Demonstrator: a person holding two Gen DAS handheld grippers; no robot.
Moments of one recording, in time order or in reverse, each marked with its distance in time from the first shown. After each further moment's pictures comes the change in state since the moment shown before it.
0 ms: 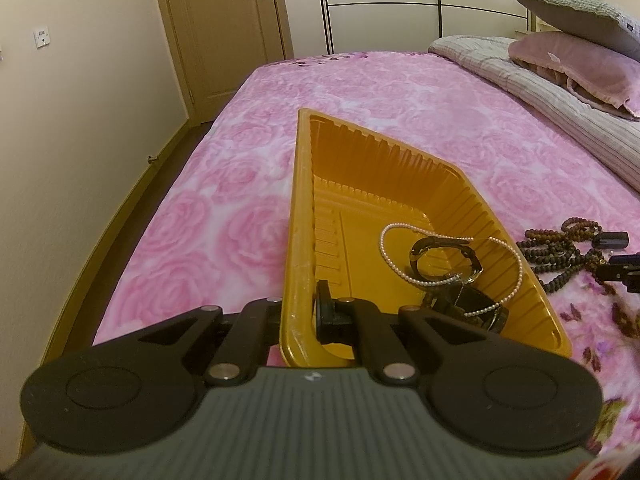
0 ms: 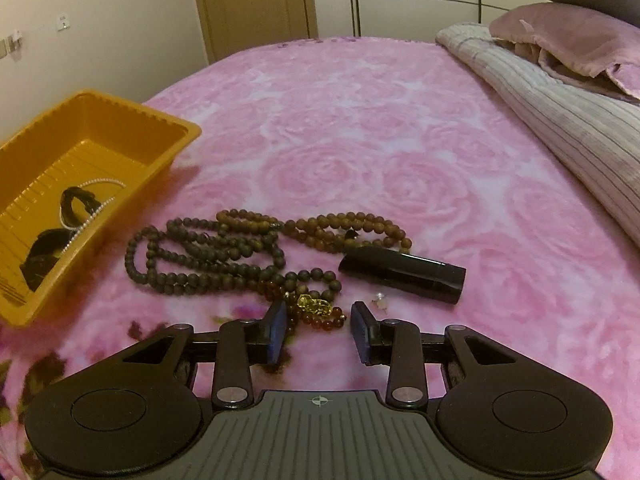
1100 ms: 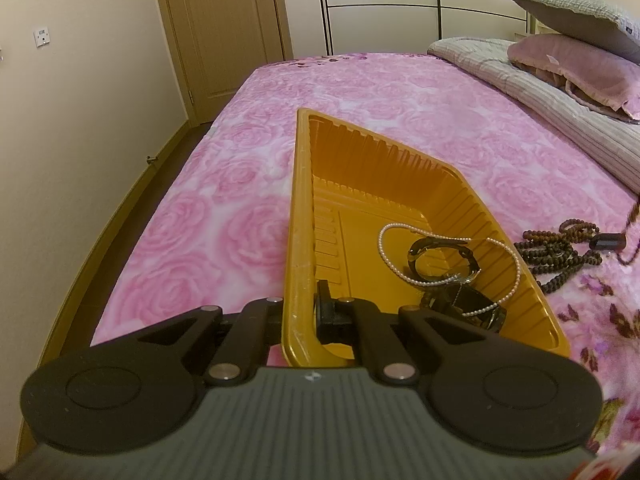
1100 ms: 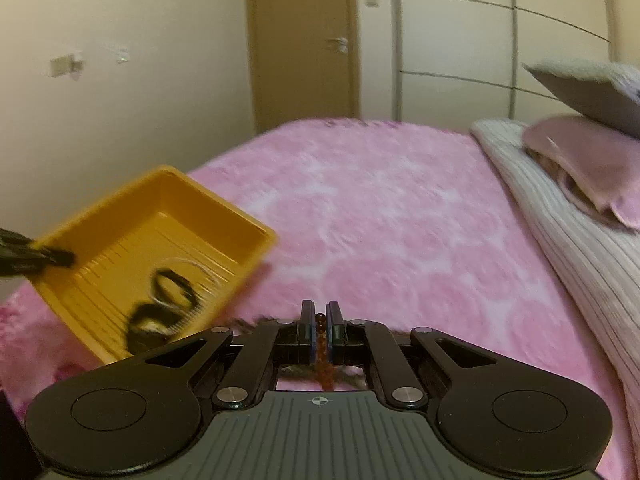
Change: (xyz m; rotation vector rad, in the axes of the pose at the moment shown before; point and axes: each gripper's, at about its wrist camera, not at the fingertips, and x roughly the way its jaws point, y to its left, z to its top) left arm -0.001 -0.001 -0.001 -0.005 -0.002 -0.003; right arm -0.091 0.058 0.050 -0.147 -0.200 0.081
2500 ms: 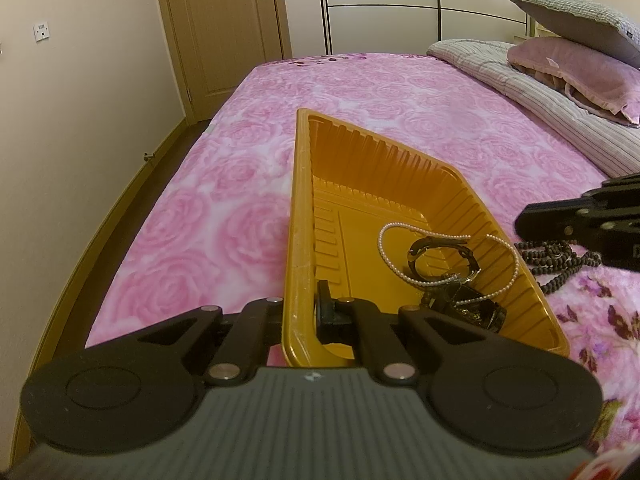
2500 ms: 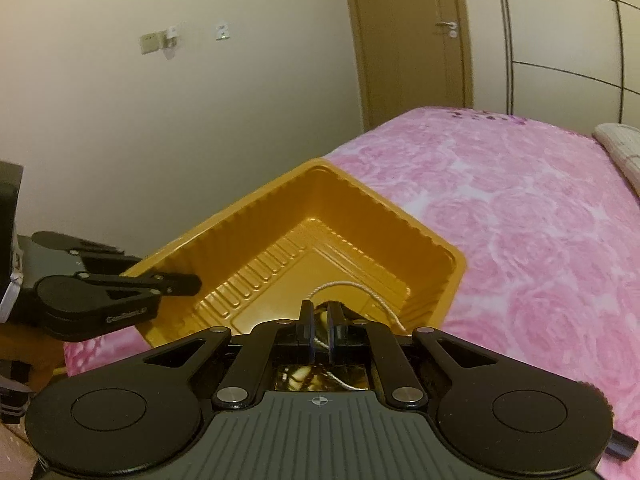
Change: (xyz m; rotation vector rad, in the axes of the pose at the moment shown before) left arm -0.002 0.001 -0.001 -0.010 0.001 -0.008; right arm 0.079 0.103 0.026 -0.059 0.063 0.281
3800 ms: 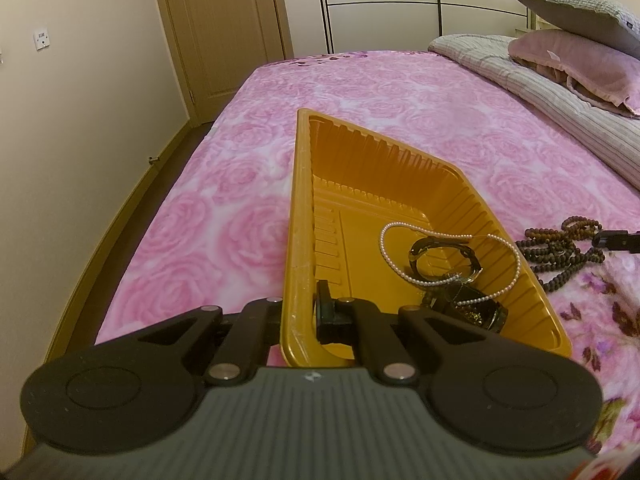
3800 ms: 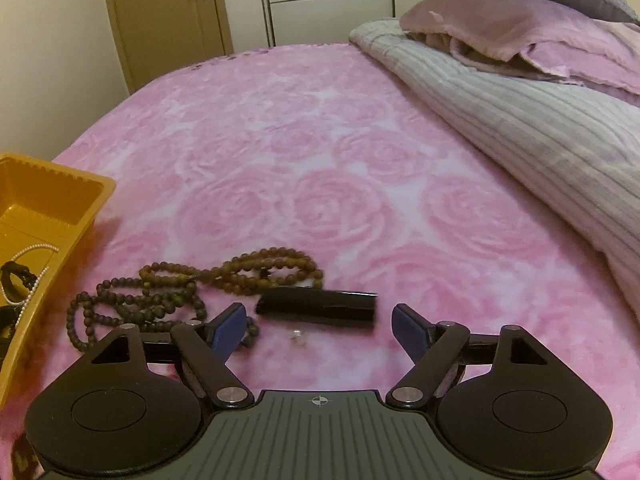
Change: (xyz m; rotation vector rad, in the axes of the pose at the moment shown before) left arm 0.001 0.000 0.003 0.014 0.006 0.014; right arm -0.049 -0.169 -0.092 0.388 0.091 -0.554
